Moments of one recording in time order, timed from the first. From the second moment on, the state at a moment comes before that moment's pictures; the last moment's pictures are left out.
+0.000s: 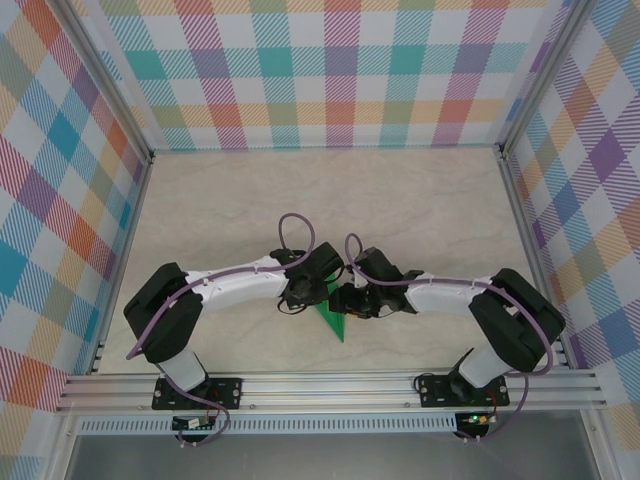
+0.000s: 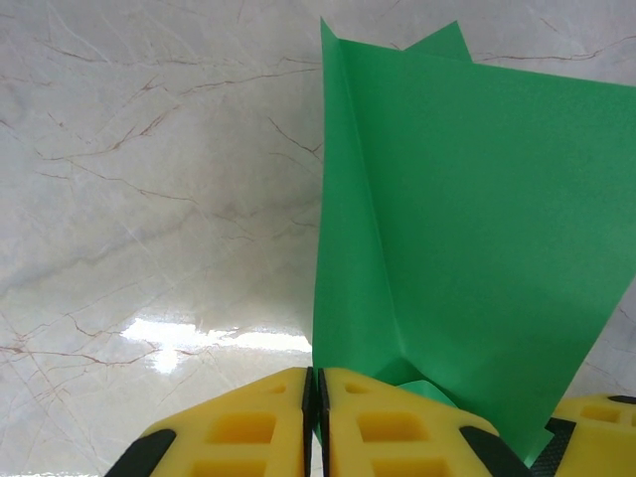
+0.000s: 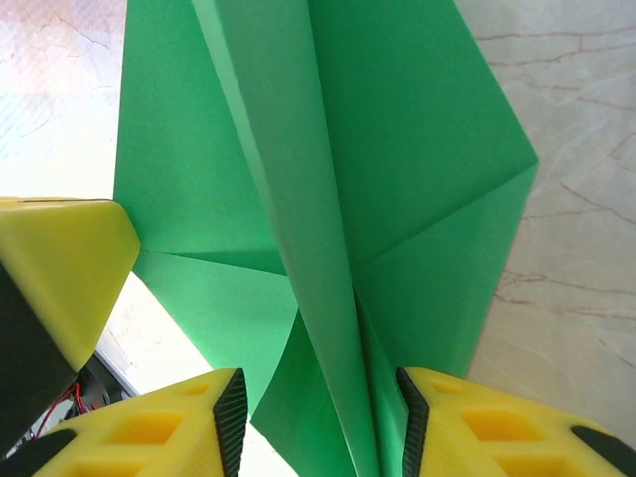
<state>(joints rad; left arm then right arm) -0.92 1.67 1.09 -0.74 -0.15 -1.10 0.77 1.54 0.65 -0.08 -0.47 0.86</state>
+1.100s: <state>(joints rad) -0.90 1.29 0.91 -0.70 -0.28 -1.14 0.81 1.59 0.93 -0.46 -0.24 0.76</state>
